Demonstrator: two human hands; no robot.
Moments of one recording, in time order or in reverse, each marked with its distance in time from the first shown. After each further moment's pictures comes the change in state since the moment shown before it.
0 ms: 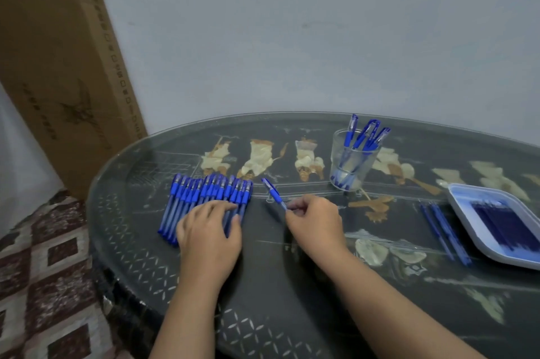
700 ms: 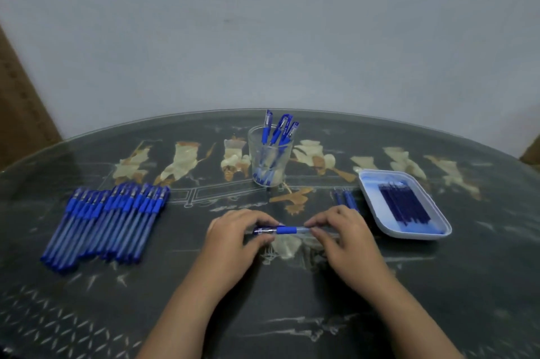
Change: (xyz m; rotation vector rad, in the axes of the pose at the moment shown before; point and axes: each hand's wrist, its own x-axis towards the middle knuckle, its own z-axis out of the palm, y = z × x) left_hand -0.026 0.122 0.052 -0.404 -0.422 0.435; right_hand -0.019 0.145 -0.116 -0.095 0.181 -0.352
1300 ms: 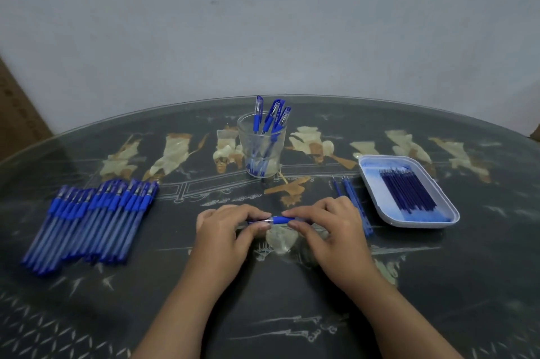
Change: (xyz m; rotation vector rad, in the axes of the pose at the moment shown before) left_hand 0.002 -0.011 0.016 -0.012 0.123 0.024; right_hand 0.002 0.004 0.022 0.038 0.173 -0.161
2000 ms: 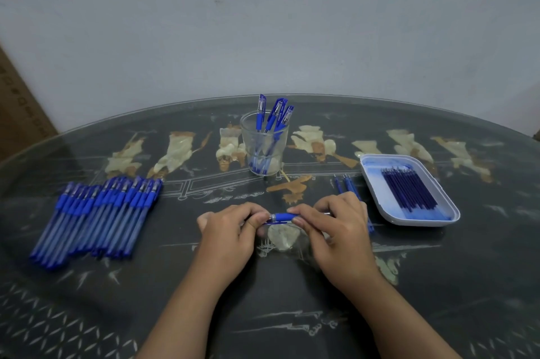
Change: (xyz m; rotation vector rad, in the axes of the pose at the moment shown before) left_hand -0.002 0.022 -0.005 0.014 -0.029 -0.150; right_hand -0.002 -0.006 -0.003 -0.106 0.141 -0.149
